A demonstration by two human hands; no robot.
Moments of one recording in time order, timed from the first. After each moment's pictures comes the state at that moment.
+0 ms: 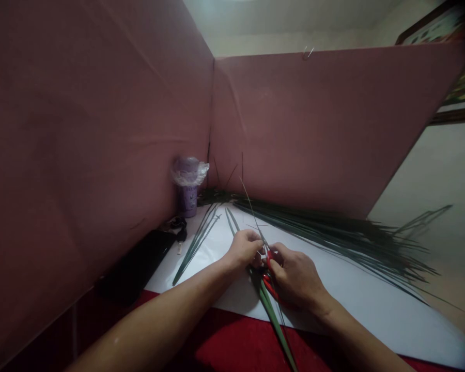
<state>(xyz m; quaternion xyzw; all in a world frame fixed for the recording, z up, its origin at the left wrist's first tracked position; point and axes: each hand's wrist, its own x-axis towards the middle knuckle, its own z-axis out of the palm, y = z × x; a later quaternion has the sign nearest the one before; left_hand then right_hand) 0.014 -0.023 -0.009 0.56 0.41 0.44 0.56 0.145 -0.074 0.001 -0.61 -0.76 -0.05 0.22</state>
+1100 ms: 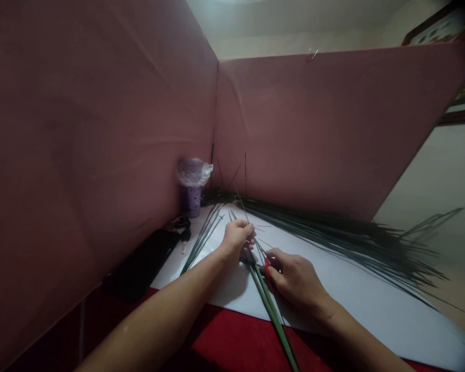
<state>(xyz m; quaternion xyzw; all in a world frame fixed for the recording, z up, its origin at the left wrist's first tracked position) 0.000 -0.008 0.003 0.45 0.41 0.54 0.58 0.141 -0.079 -0.001 -0.56 -0.80 -0.03 0.19</state>
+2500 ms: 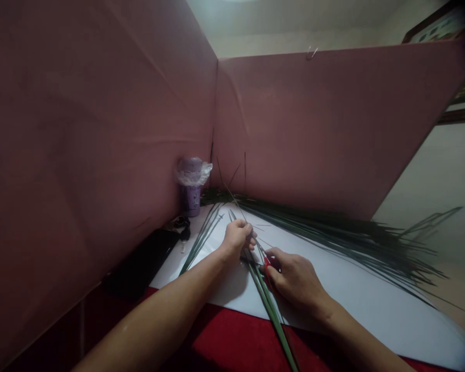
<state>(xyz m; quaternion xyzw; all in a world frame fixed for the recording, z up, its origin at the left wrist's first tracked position) 0.001 -0.009 0.001 0.45 0.40 0.54 0.59 0.140 -0.079 -0.002 -0.58 -0.80 -0.03 0.18</state>
